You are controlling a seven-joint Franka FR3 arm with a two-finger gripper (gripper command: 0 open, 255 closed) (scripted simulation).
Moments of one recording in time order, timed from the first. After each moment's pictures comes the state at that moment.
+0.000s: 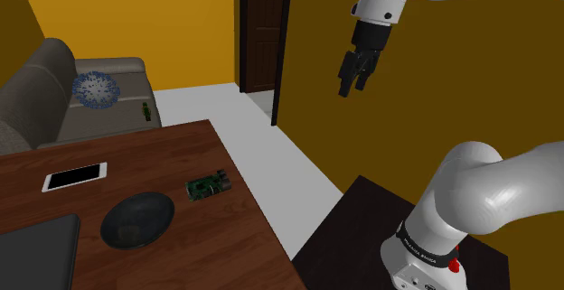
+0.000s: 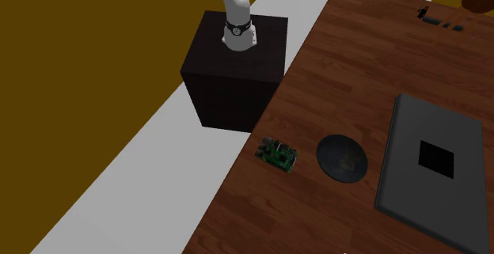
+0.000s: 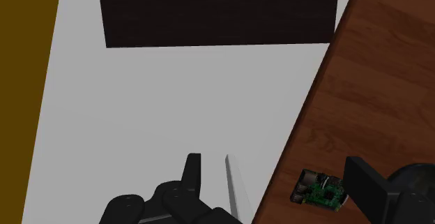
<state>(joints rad) -0.01 -0.81 -0.03 -2.39 0.04 1.59 0.00</state>
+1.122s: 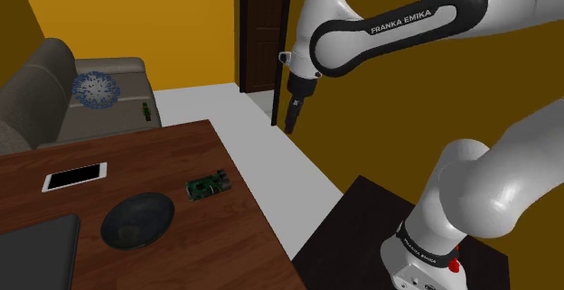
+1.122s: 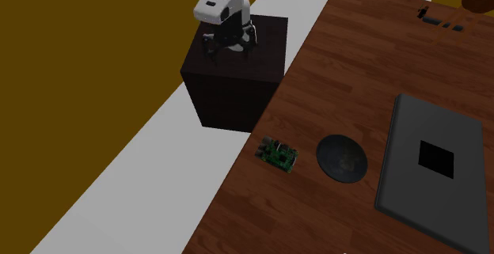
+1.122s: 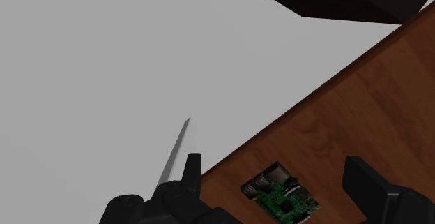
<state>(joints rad) 0.15 -0.42 -0.02 -2.49 0.00 2.16 -0.35</state>
